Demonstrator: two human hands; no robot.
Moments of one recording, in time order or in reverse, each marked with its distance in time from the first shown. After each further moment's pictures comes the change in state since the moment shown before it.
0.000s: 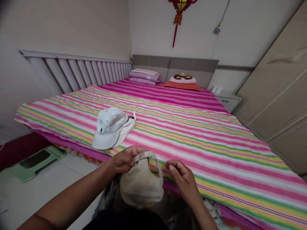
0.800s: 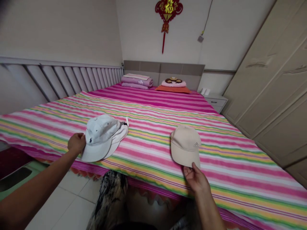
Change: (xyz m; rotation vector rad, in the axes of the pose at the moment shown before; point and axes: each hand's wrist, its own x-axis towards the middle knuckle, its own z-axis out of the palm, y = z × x) left_hand -0.079 0.122 -0.175 1.288 1.686 0.281; right_hand 0.052 0.068 -0.065 1.061 0.661 0.454
